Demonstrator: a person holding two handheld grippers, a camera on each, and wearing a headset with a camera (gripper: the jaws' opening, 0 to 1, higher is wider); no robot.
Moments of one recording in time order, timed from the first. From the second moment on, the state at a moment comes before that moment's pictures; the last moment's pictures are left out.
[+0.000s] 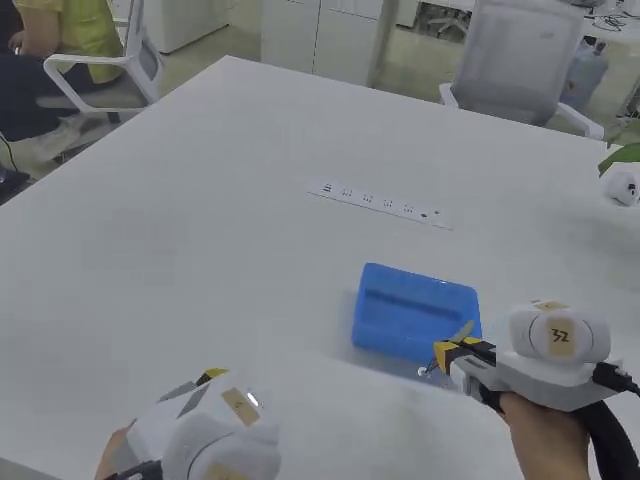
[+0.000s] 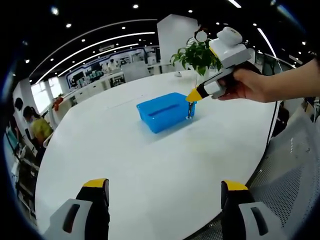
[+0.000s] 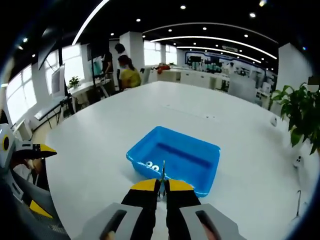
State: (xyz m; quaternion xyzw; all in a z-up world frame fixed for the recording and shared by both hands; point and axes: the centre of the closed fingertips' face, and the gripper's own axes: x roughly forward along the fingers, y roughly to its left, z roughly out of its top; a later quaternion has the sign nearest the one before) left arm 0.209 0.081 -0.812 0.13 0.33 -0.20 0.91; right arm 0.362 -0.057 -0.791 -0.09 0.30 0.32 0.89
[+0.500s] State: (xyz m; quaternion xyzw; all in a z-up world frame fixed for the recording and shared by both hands) left arm 0.209 0.078 -0.802 0.14 0.31 -0.21 0.92; right arm 0.370 -0.067 -0.766 -0.08 0.27 0.31 0.91
